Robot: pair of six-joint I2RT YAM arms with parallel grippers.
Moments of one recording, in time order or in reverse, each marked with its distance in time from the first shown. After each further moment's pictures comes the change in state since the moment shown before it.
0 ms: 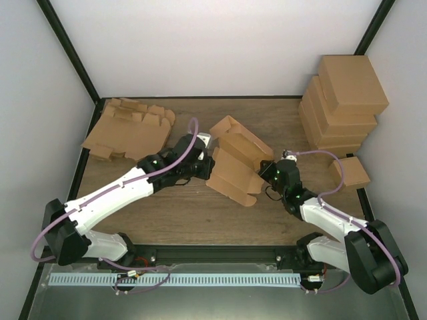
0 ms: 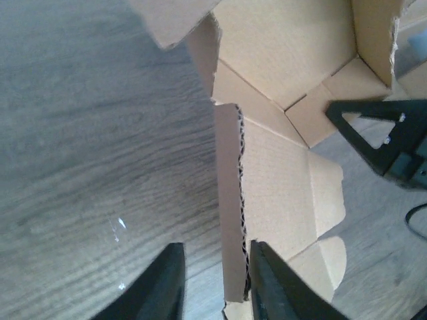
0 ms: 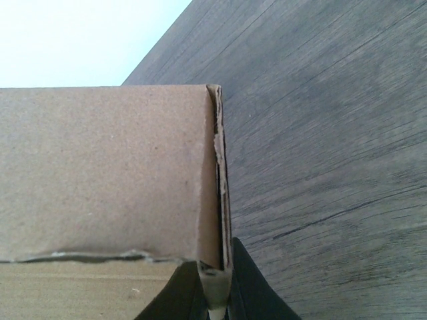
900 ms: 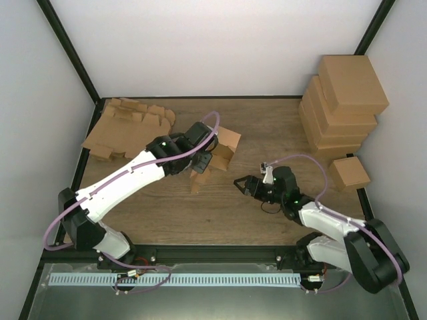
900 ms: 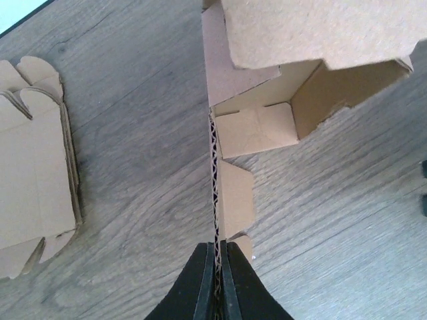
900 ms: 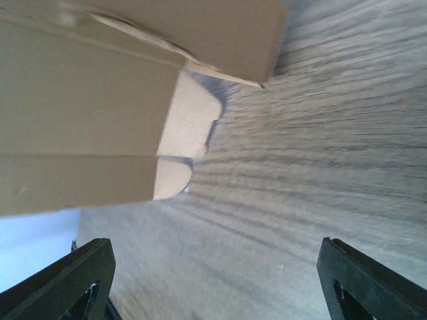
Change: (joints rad) left arm 0.000 0.164 0.323 -0.392 -0.237 0.302; right arm 0.055 0.034 -0.069 0.016 -0.513 -0.070
